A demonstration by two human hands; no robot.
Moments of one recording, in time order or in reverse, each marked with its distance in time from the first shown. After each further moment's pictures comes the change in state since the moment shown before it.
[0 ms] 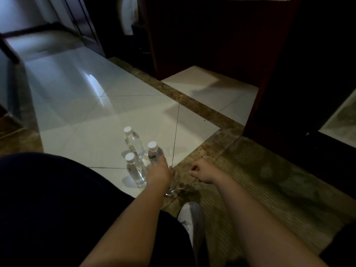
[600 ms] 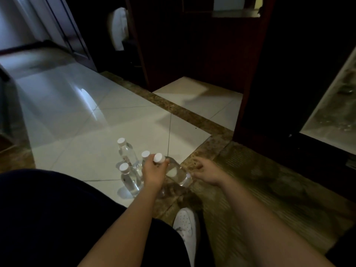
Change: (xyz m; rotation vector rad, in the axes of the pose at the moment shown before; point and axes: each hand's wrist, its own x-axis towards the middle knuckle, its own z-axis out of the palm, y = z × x) left_hand -0.005 0.014 -0.014 -0.910 0.265 0.011; right_hand -0.027 0.013 -0.022 0.270 0.152 0.003
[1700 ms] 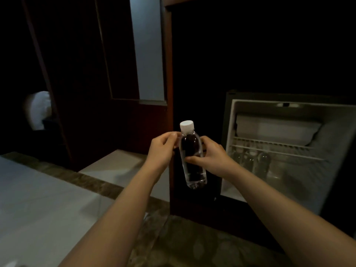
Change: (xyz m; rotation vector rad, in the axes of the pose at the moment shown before) left_hand -0.027 0.308 0.102 -0.434 -0.687 0.621; right_hand -0.101 -0.072 -0.268 -0.089 0.735 -0.257
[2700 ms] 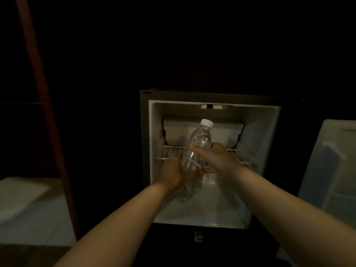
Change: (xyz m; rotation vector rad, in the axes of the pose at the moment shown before) left_hand 0.107 -0.090 0.259 0.281 -0.535 0.146; right_hand 0.027 0.168 -0.157 0.409 0.390 0.479
